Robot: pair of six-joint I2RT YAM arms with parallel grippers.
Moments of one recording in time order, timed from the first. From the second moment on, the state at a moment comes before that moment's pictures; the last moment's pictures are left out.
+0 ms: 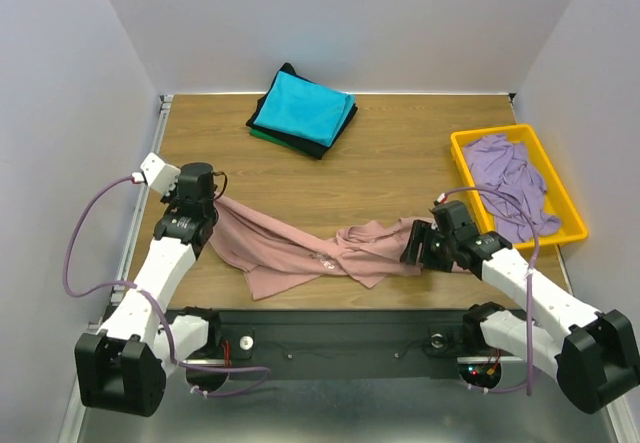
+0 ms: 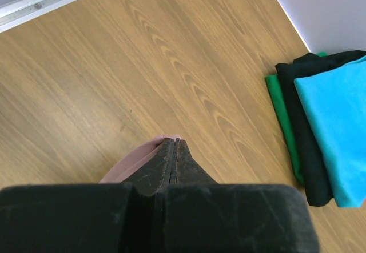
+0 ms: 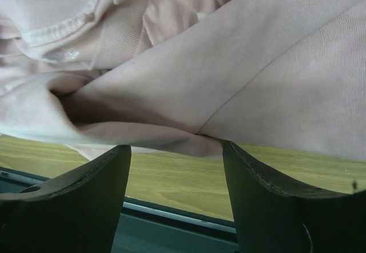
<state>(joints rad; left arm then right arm) -0.18 0.96 0.71 -0.28 -0.66 -0.90 0.42 0.97 0.53 -0.57 -0.10 0.63</state>
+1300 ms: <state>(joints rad) -0.14 0.81 0.81 -0.30 -0.51 -0.83 0.43 0.76 0.77 -0.40 -0.16 0.63</state>
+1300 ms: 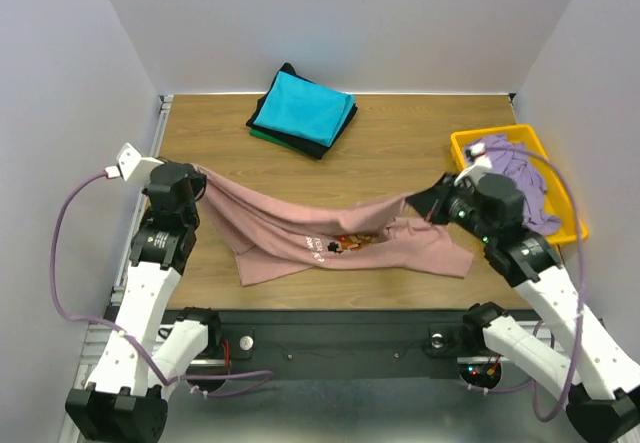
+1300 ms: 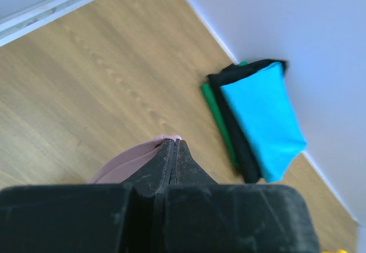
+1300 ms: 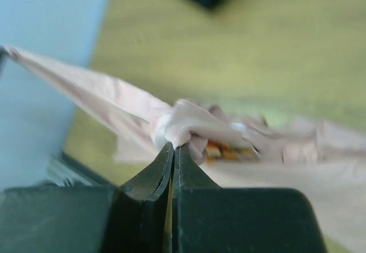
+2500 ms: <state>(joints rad) -0.14 0.56 1.80 -0.49 -0.16 -0.76 0.44 0.85 2.17 -0.46 0.02 0.39</state>
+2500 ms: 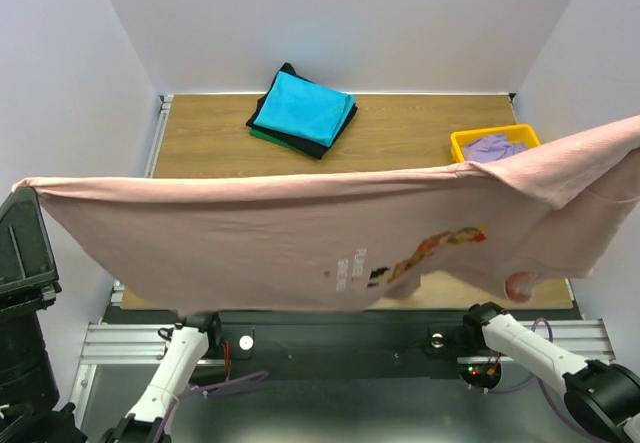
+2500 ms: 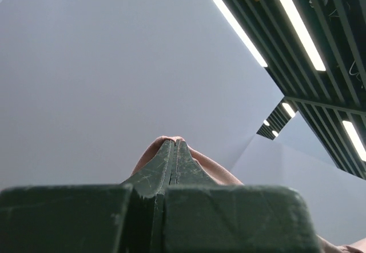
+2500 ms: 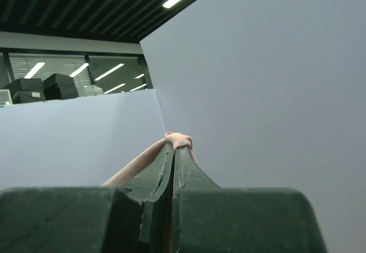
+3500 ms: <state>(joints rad) -0.02 1.51 0.90 0.02 -0.34 -0.71 0.33 1.57 1.15 -0.03 0.48 0.36</state>
